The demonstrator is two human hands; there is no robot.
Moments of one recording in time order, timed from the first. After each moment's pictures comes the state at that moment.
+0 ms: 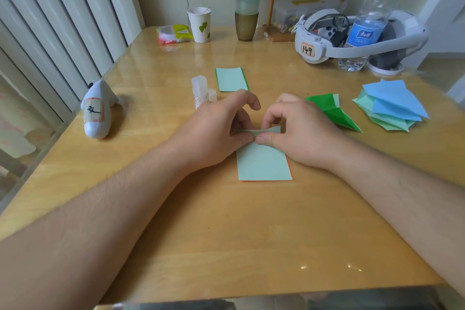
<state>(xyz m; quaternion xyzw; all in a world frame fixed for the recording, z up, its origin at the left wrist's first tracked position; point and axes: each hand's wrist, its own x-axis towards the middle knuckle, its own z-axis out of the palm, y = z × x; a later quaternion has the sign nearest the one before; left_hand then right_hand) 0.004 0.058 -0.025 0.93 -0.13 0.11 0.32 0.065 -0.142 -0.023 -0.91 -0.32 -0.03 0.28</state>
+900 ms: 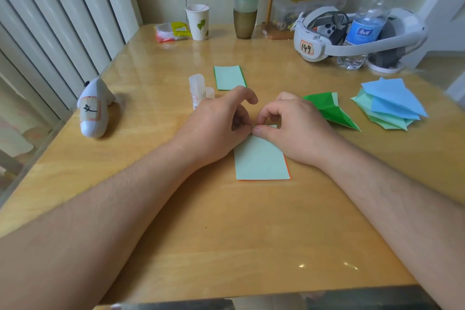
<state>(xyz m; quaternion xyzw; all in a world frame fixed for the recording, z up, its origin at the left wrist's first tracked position) 0.015 0.051 -0.032 0.94 -0.10 0.15 0.30 0.071 -0.136 -0.032 -0.91 -0.28 -0.04 0.30</state>
